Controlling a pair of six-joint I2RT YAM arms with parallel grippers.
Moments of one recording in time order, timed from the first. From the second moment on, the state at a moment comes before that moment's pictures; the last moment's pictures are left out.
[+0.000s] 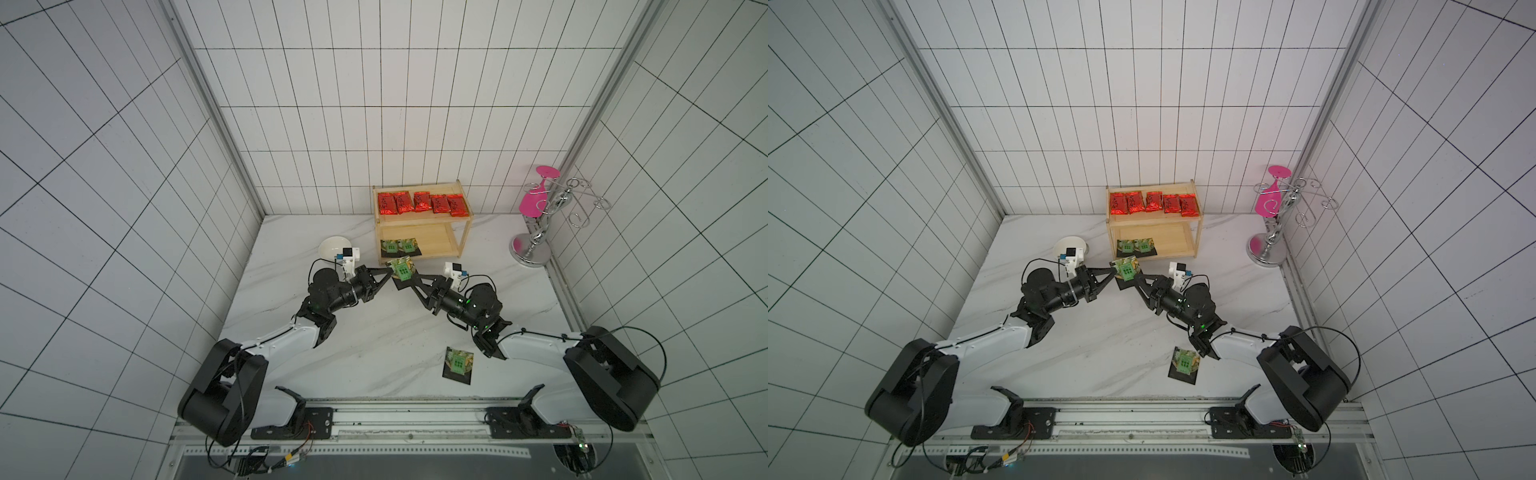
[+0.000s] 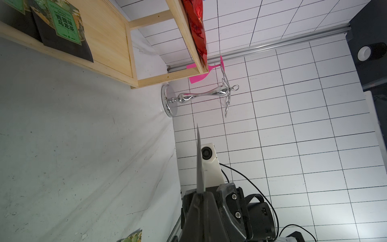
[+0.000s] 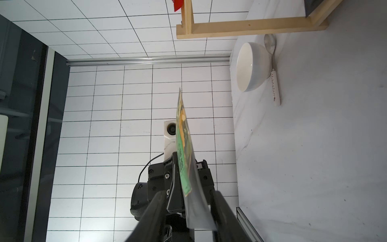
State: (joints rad) left arm -0.43 1.34 0.56 0.76 0.60 -1.34; right arm 0.77 1.42 0.48 1.01 -0.32 1.61
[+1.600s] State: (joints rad) left arm -0.34 1.25 0.71 0.07 0.68 -0.97; right arm 0.40 1.94 0.89 0.85 -0.49 1.17
